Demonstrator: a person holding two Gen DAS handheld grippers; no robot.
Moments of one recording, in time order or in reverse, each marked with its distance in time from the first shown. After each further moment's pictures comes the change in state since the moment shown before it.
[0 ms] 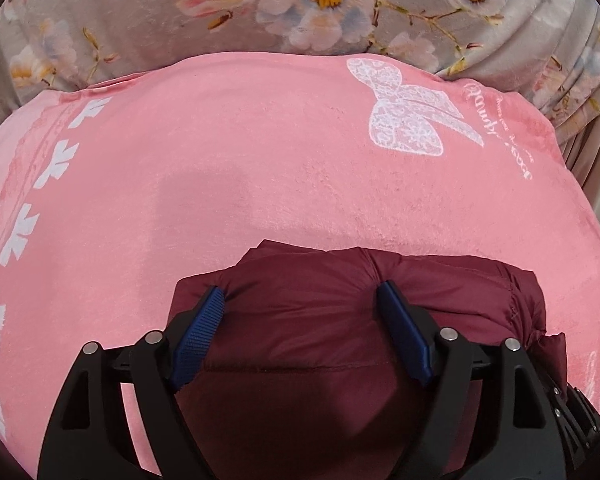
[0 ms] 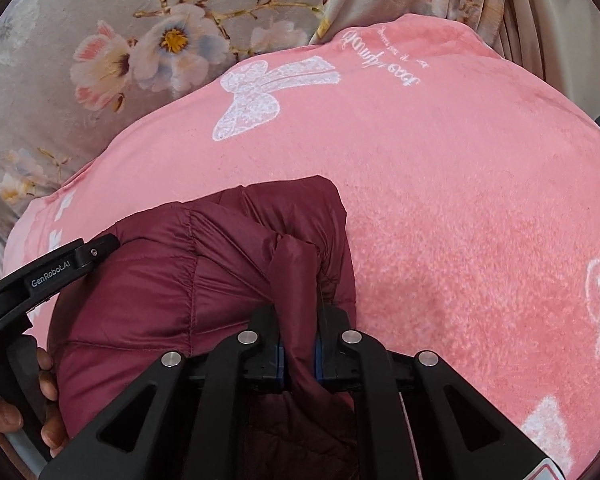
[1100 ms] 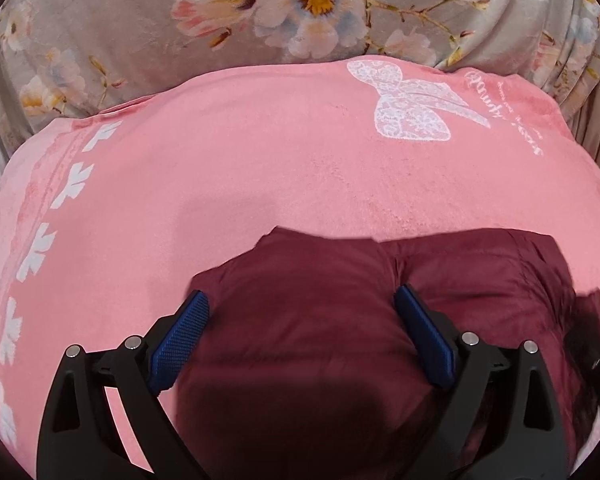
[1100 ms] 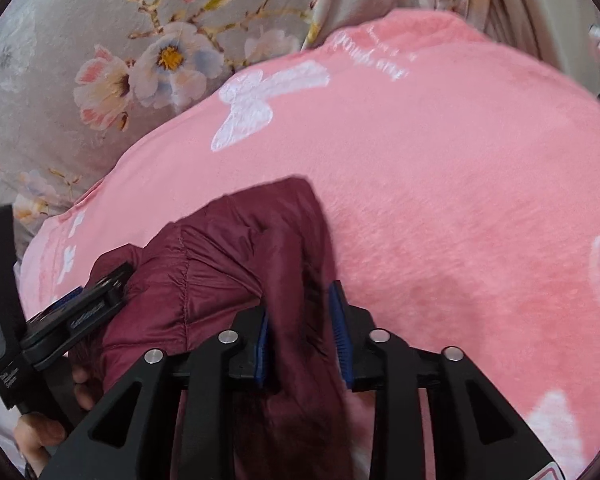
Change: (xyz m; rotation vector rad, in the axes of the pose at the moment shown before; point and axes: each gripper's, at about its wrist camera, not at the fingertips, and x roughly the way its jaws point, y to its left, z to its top) left arm -0.015 0.004 -0.024 0.080 -0.064 0.071; right arm -0.038 -0.024 0.003 0.034 -0.066 0.032
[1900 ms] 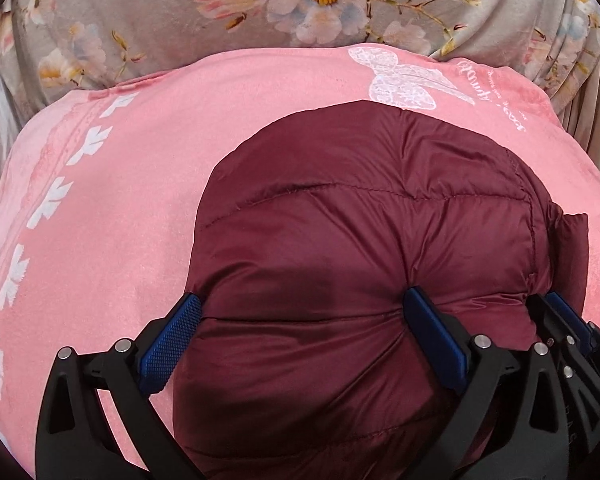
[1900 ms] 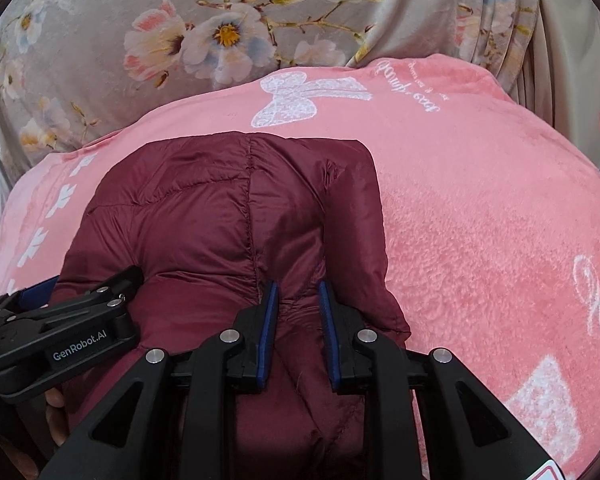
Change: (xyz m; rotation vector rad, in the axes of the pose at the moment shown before) left arm -0.027 -0.006 -0.059 -0.023 0.011 0.011; right arm 0.007 0.048 -0.058 -0.227 -0.044 -0.052
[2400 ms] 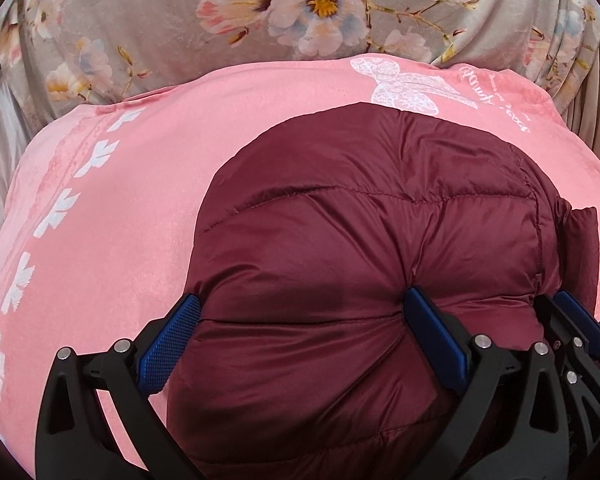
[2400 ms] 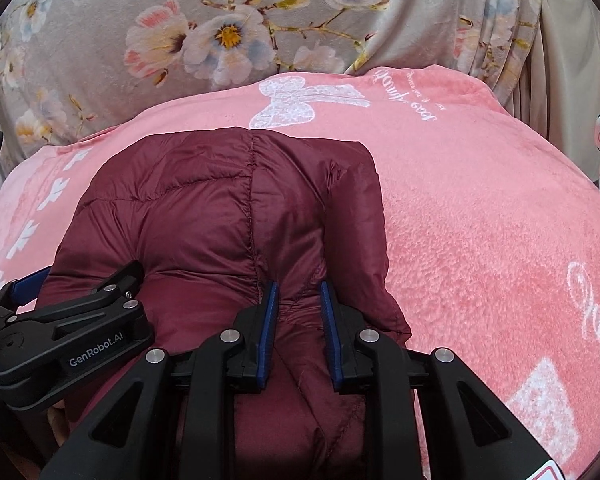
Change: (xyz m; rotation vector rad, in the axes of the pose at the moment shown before) left arm 0.001 -0.008 -0.006 0.011 -0.059 0.037; right arm 0.000 0.003 -0.003 -0.017 -0.012 -0.018
